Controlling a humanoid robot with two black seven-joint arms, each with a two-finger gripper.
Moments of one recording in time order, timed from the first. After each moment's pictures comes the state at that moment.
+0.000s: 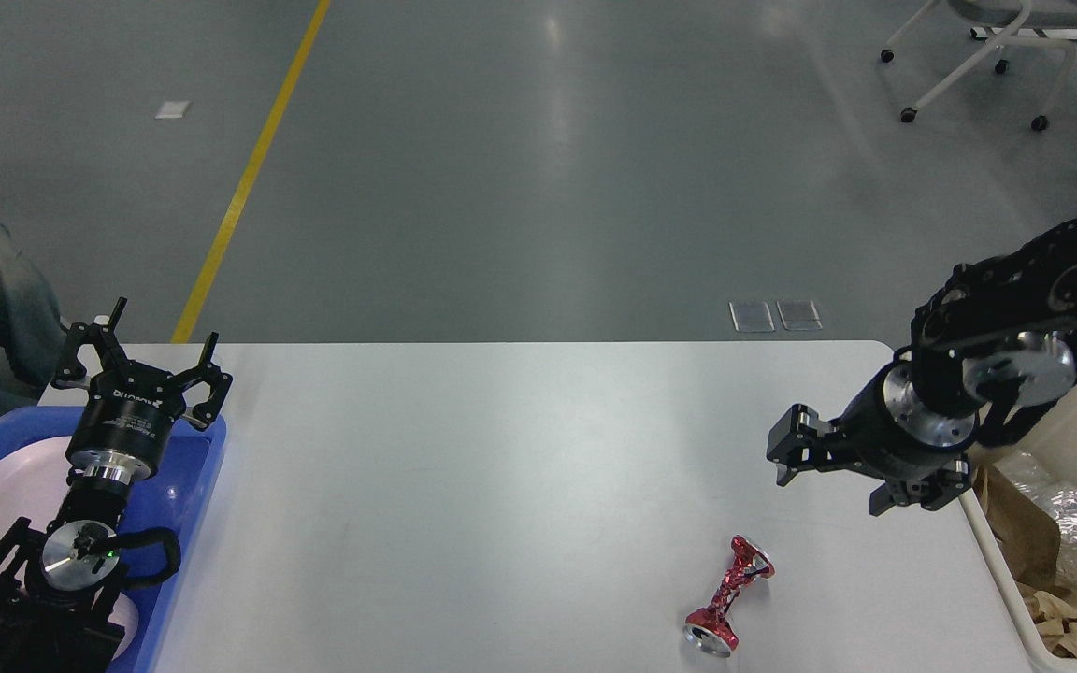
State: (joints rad) left arm -0.35 0.18 -1.54 -0.68 0.28 -0.58 -0.16; right arm 1.81 -0.27 -1.22 1.53 0.15 0.21 -0.19
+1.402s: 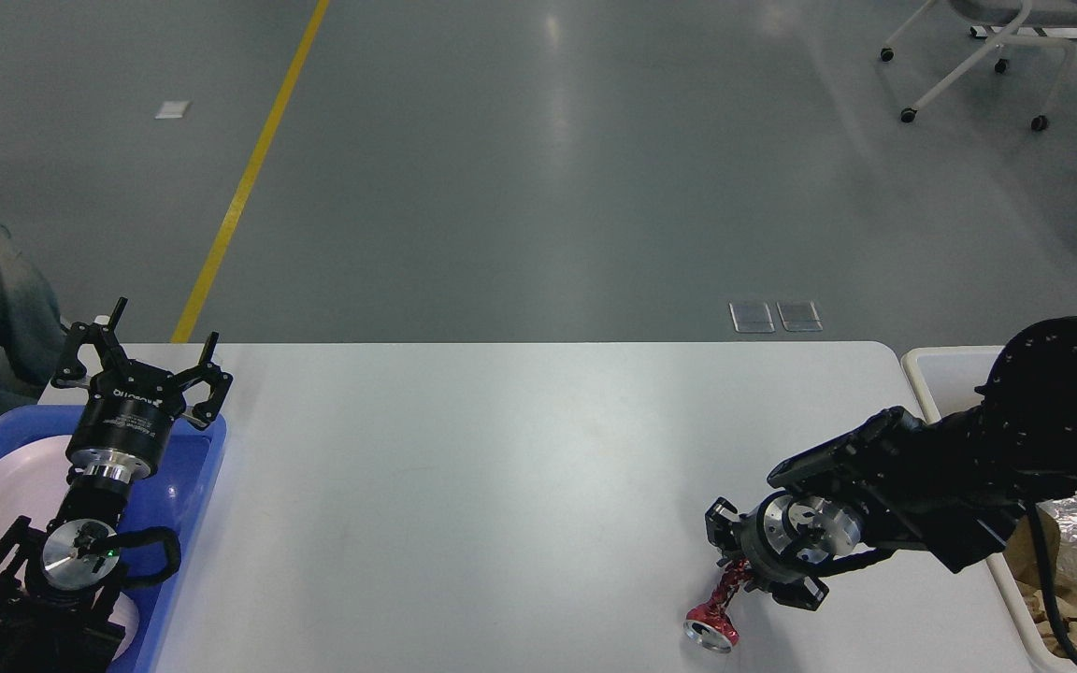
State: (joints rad) left arm -0.35 0.18 -1.54 -0.68 0.28 -0.58 -0.16; right arm 1.33 -0.08 -1.10 1.13 0.57 0.00 -0.19
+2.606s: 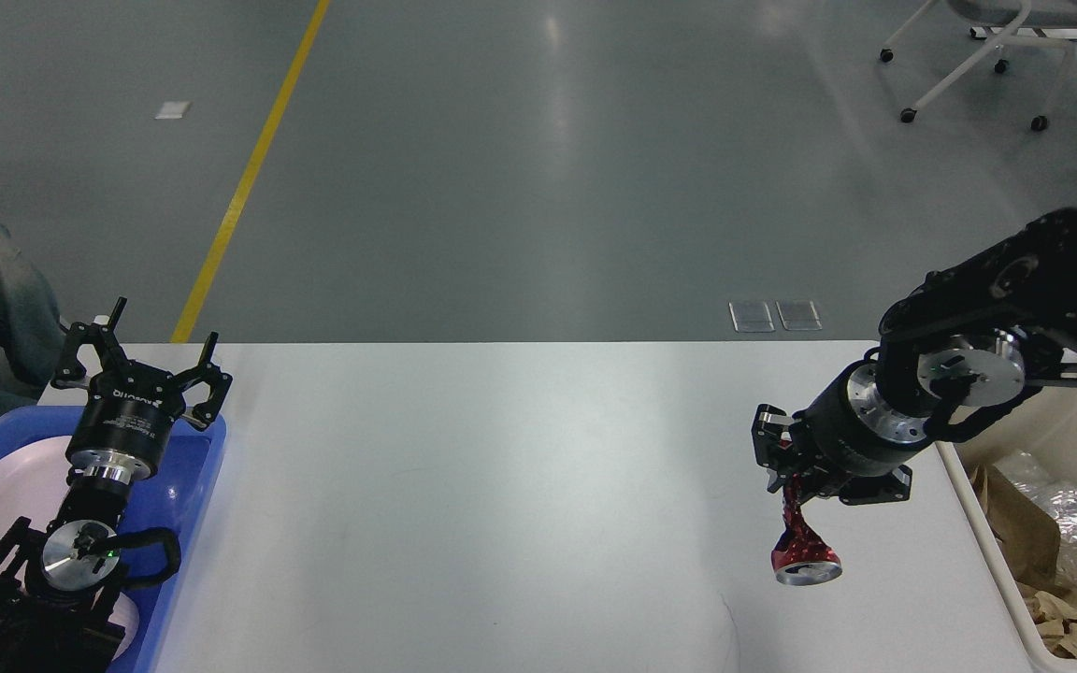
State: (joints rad) left arm -0.35 0.18 -1.54 -0.68 0.28 -0.58 -0.16; right arm 2.01 -0.28 -1.25 1.58 0.31 0.36 -0.19
